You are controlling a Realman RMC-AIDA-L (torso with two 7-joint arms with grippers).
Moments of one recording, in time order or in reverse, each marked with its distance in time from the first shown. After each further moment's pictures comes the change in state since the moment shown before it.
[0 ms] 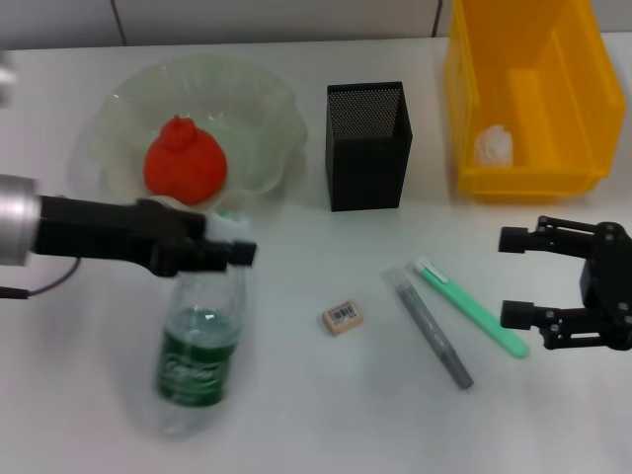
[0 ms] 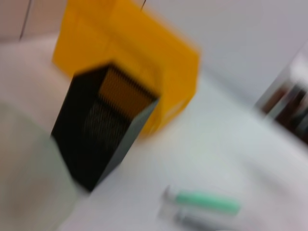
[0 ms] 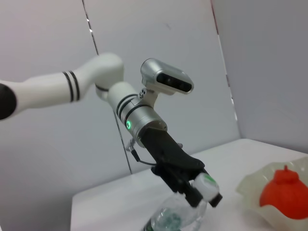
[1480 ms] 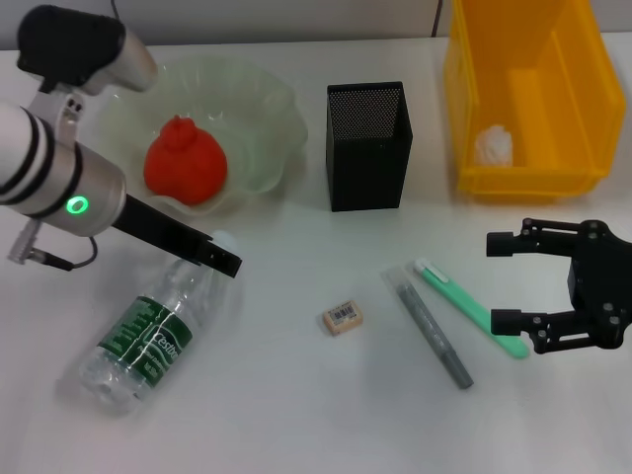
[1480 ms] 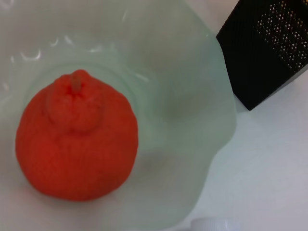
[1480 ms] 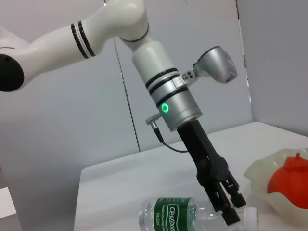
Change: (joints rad) left arm -0.065 -0.026 0.484 0.302 0.503 -0.257 -0.811; right arm 0.035 -0.014 -0.067 -0.016 -0.013 0.034 -0.011
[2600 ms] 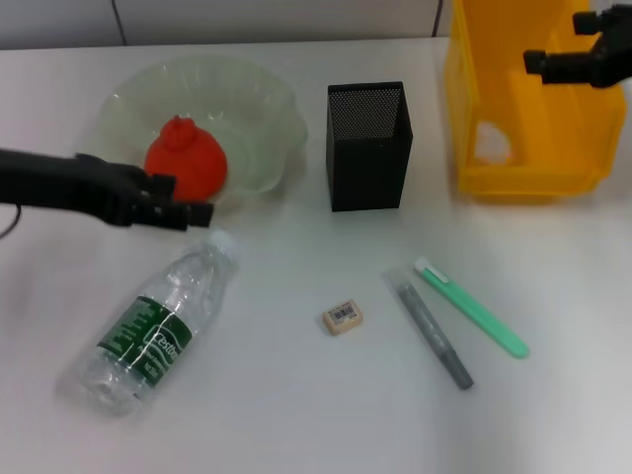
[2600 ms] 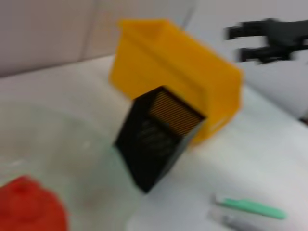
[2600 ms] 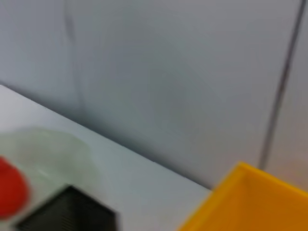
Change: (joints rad) left arm 0.054 0.009 -0.578 -0.030 -0.346 0.321 0.596; right arm 0.015 0.091 -0.166 -0.674 -0.189 0.622 0.744
